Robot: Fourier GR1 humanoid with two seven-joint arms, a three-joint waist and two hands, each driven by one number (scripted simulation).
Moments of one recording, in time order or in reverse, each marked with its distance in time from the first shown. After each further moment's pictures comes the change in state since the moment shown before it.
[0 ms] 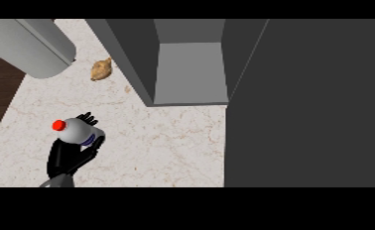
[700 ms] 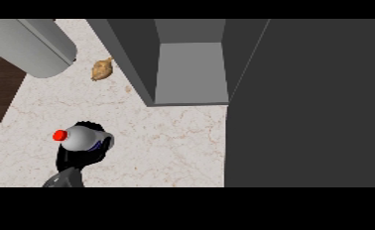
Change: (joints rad) left arm -0.089 0.003 0.001 0.154 0.024 -0.038 -0.062; right arm -0.005 0.006 -0.023 0.016 0.006 0.011 -0.025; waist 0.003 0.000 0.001
